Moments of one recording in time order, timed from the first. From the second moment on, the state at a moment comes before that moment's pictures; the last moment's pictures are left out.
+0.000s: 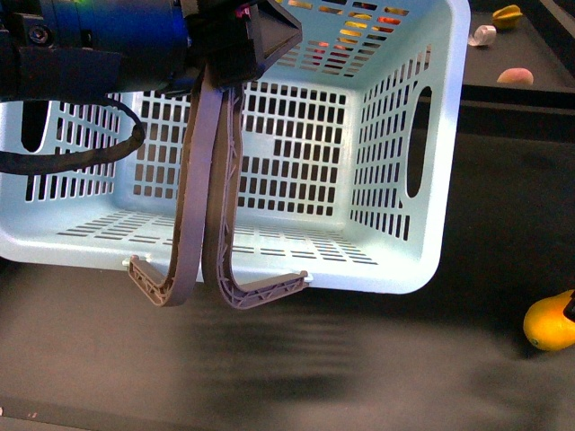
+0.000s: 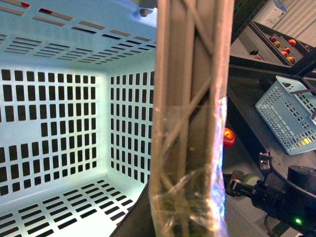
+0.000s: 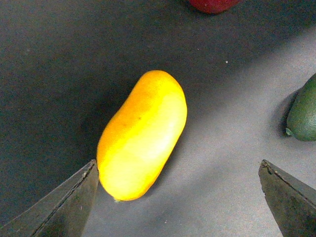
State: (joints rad) left arm -0.41 1.64 0.70 0.74 0.27 -0.33; right arm -0.25 2.43 0.61 0.97 0.18 0.39
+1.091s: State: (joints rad) left arm -0.41 1.64 0.70 0.74 0.27 -0.33; right arm -0.22 2.73 1.00 0.94 0.20 0.35
